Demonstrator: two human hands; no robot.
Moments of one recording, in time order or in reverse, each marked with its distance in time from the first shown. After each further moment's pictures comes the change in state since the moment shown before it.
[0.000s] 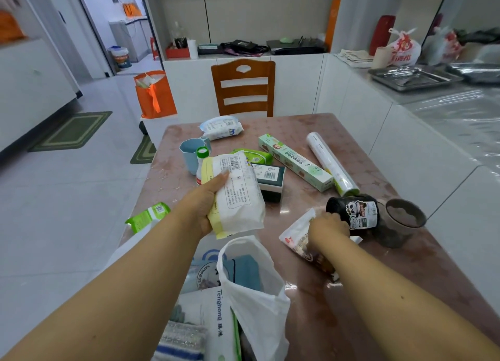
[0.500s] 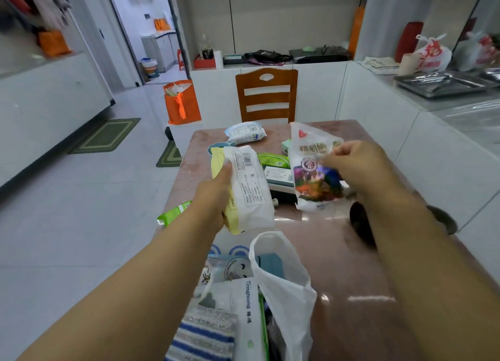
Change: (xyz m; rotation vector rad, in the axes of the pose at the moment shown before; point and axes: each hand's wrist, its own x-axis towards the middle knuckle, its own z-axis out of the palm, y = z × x) left_hand -0.047 0.018 -0.007 0.112 0.217 0.335; right_hand -0.108 0.007 -0.126 1.212 0.392 -0.393
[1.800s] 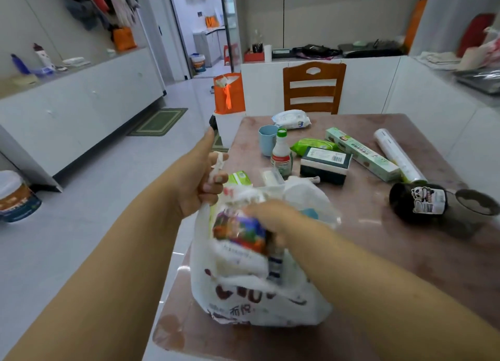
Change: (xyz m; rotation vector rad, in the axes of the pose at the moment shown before) left_hand -0.140 0.052 -0.135 0.137 -0.190 -0.096; right_hand -0.166 -0.022 0.162 0.117 -0.792 0.391
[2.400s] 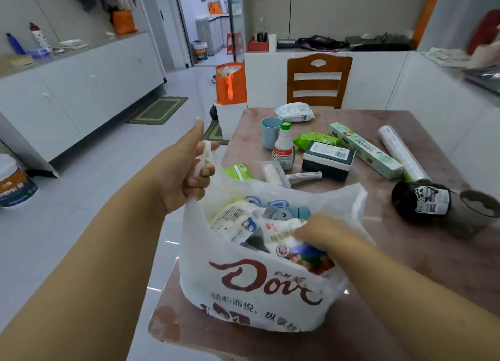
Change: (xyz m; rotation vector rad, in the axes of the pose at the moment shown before) left_hand -0.005 -0.003 -0.019 -0.014 0.098 0.023; right_hand 0.010 0.050 -0.060 -0.662 0.358 0.219
